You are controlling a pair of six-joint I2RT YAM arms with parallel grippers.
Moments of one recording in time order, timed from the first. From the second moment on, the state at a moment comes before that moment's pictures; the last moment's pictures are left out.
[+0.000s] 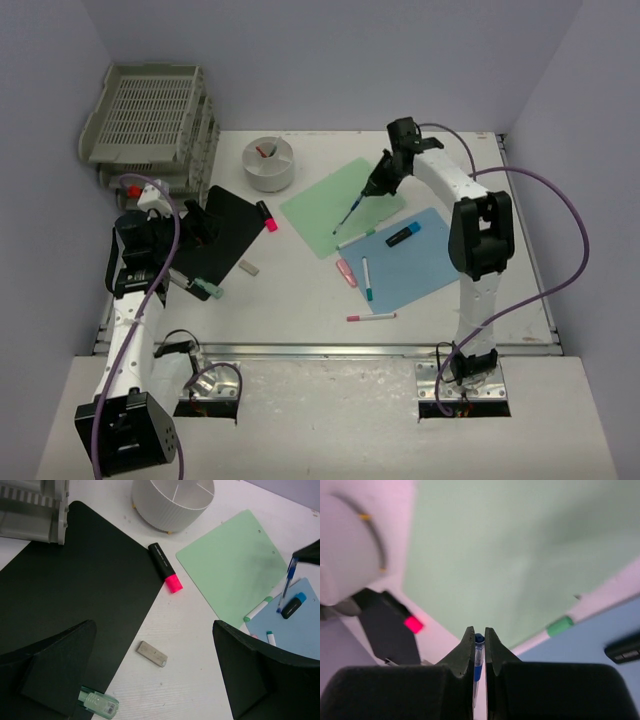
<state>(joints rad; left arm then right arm) 0.26 0.83 0.59 -0.15 0.43 -0.29 0.25 2.13 1.75 -0.71 -0.19 0.85</state>
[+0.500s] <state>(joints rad) 0.26 0.83 0.61 -0.17 0.43 -0.30 0.51 2.02 1.89 0.13 0.09 0.27</state>
